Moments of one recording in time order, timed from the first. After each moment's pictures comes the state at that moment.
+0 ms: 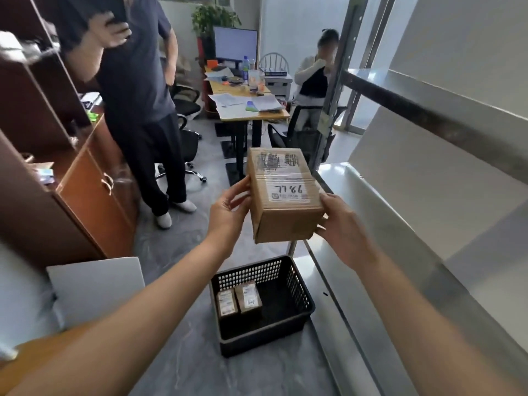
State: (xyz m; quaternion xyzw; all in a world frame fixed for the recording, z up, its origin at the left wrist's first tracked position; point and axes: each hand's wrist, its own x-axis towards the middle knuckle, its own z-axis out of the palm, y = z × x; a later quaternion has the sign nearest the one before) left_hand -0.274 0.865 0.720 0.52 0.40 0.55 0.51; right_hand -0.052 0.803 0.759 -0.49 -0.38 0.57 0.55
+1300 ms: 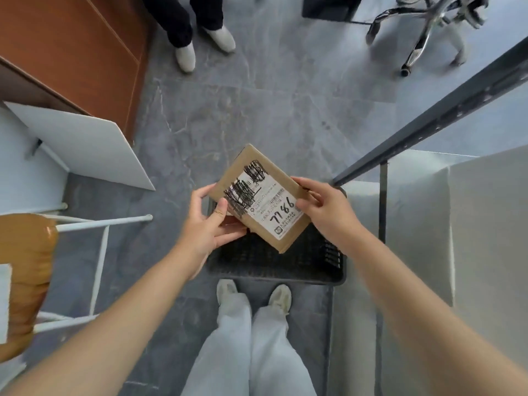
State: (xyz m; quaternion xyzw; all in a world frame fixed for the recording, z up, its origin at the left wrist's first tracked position) left_hand -0.248 1.040 0.382 0.12 0.65 0.43 0.61; right_hand -0.033 1.124 0.388 -0.60 -0.54 0.58 0.11
